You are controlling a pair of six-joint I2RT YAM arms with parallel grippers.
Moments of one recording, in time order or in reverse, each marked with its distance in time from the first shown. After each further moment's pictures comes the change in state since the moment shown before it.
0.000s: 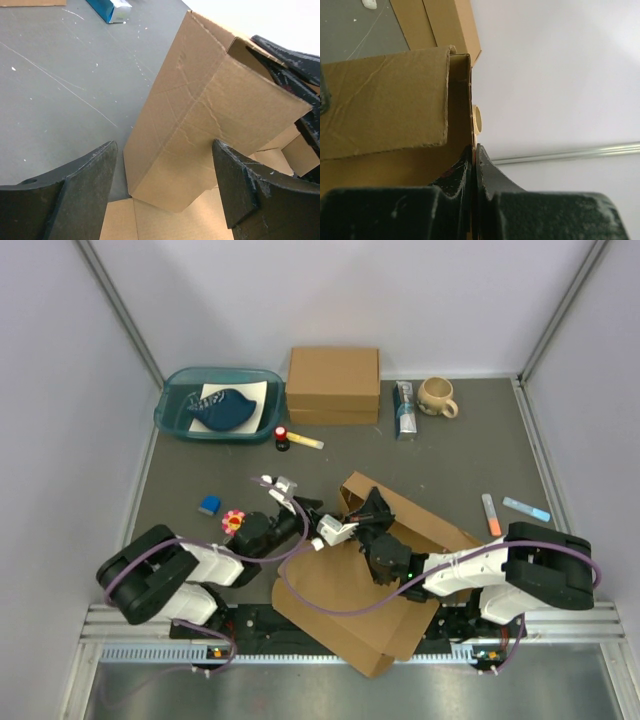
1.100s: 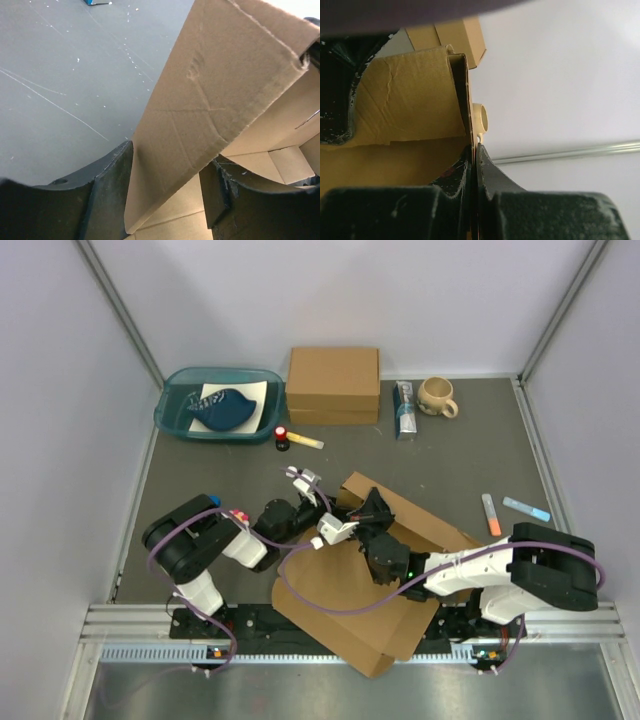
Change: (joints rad) left arm -0.003 0.346 0.170 0.115 0.066 0.018; right arm 0.006 -0.019 0.014 -0.068 0.005 0.065
